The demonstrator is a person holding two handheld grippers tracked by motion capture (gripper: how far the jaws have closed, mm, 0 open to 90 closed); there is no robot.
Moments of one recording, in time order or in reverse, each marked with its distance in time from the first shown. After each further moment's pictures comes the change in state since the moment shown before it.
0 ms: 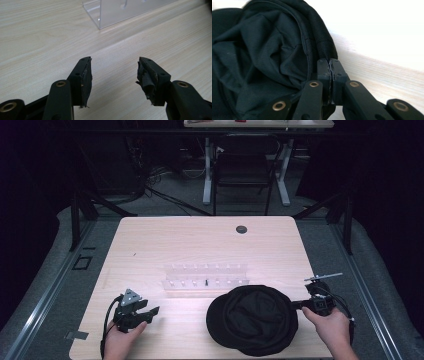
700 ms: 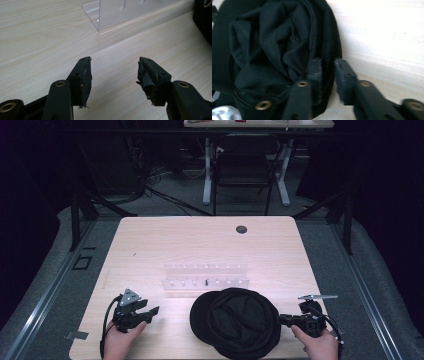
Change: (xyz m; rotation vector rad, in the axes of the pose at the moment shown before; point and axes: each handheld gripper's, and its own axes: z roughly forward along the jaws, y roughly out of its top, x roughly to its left) left arm 0.001 0.000 -0.002 -0.007 -0.012 -0.003; right arm 0.027 -0.049 0.018 -0.111 0.137 0.004
